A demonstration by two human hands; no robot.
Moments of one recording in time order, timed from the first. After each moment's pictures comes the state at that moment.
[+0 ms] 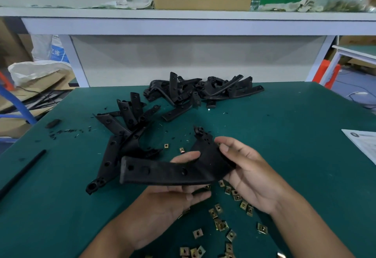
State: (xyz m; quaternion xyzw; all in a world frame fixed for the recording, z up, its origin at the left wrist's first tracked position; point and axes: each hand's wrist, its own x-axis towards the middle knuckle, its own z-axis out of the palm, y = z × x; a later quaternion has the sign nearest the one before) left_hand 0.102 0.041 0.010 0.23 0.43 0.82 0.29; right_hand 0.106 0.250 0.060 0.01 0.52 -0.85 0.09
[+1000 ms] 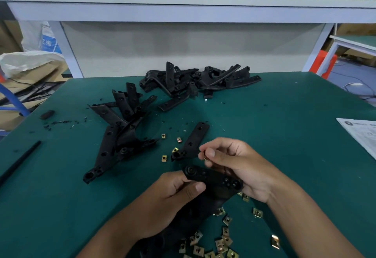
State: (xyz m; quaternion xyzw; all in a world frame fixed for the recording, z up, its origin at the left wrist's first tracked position) left_hand 0.115 0.043 0.024 0.30 0.73 0.58 0.19; right_hand 0.117 0.247 0.067 -0.01 0.61 -0.78 0.16
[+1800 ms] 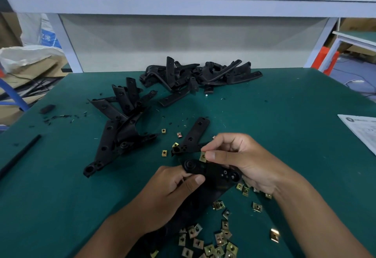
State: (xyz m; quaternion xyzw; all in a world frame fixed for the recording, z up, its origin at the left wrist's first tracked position) left_hand 0.117 0.044 0.018 0.32 0.79 0.52 0.08; right_hand 0.117 0.256 0.072 -0.06 0.68 -0.71 0.16
